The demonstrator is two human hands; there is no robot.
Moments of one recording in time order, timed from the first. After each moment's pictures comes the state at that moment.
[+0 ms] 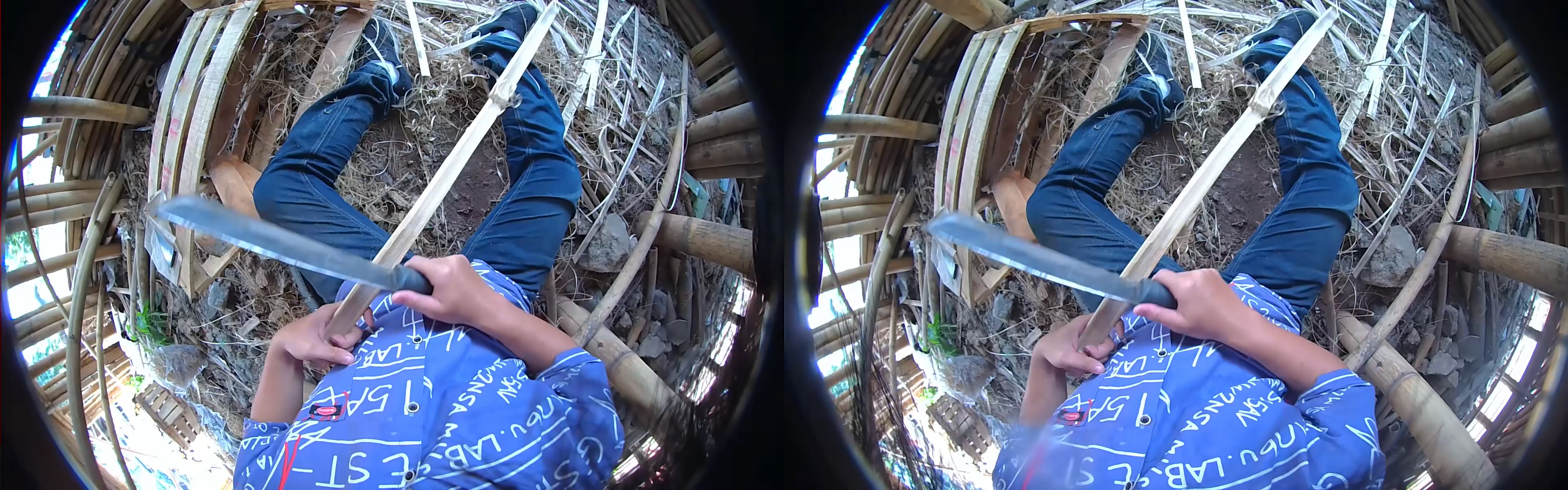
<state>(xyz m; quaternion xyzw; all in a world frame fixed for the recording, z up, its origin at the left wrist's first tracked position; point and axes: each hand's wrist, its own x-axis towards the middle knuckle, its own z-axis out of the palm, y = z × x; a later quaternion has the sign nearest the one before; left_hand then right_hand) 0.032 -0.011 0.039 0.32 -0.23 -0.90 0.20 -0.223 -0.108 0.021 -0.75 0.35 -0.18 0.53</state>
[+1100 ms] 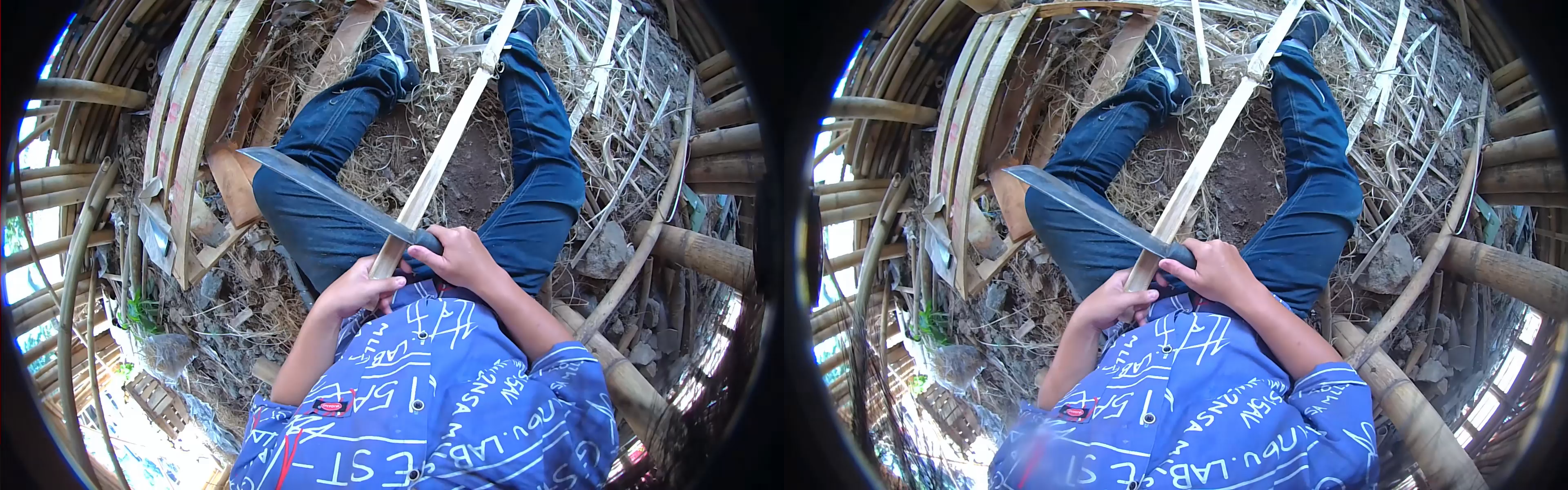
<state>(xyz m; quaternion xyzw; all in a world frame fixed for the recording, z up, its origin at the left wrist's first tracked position) -0.017 -0.048 -0.020 0.50 -0.17 -0.82 0.23 -0.227 -0.131 -0.040 -0.73 0.45 -0.09 0.50</state>
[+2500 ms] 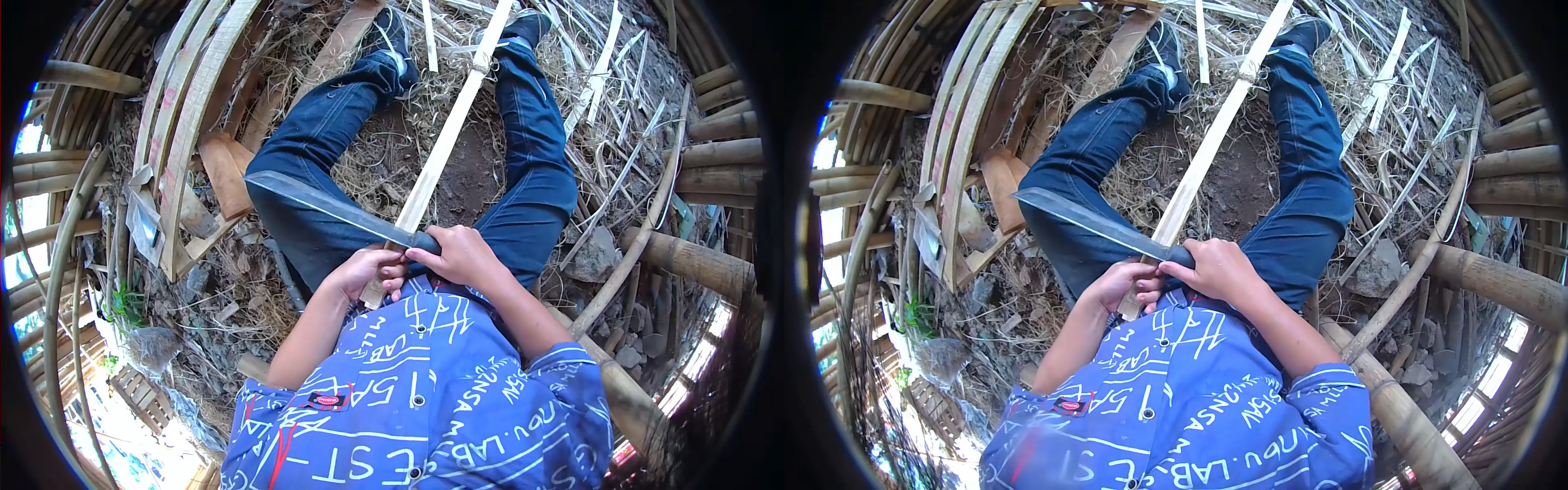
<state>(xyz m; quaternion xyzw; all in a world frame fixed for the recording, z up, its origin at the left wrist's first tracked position) -0.028 -0.058 -0.064 0.33 0.08 -0.90 0.27 -0.232 -0.139 -0.028 -0.80 0.42 0.00 0.42</state>
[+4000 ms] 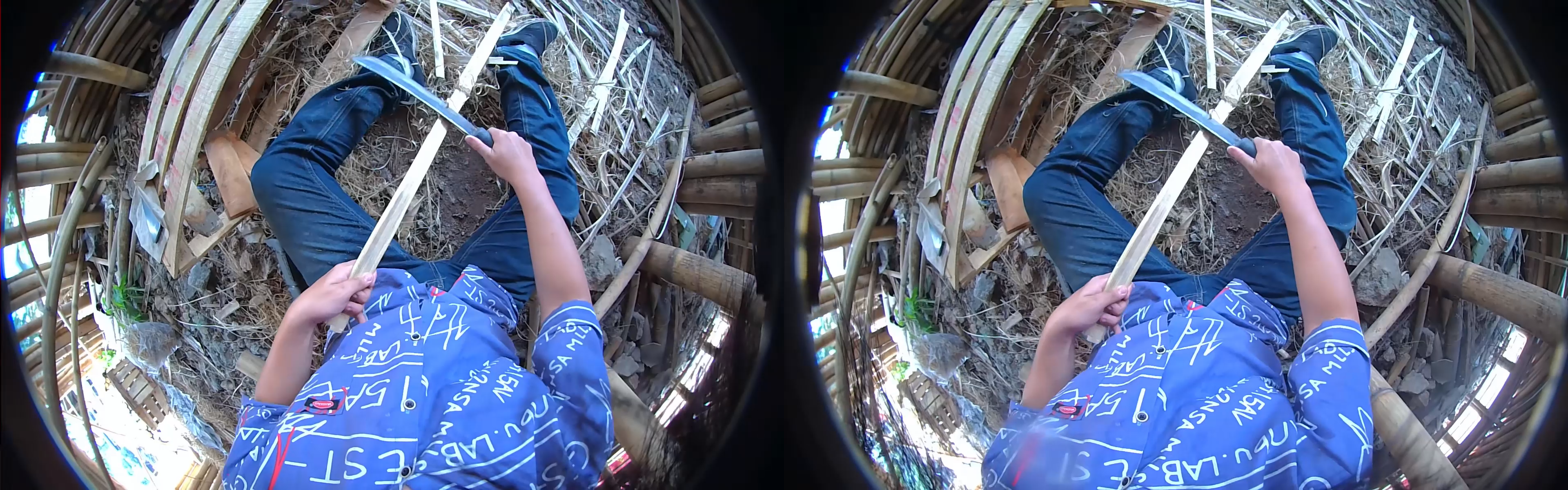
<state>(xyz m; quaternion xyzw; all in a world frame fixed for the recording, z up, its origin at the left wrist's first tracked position) 0.007 -0.039 0.003 0.49 -0.14 -0.83 0.21 -0.267 -0.298 -0.084 -0.79 0.57 0.02 0.22</state>
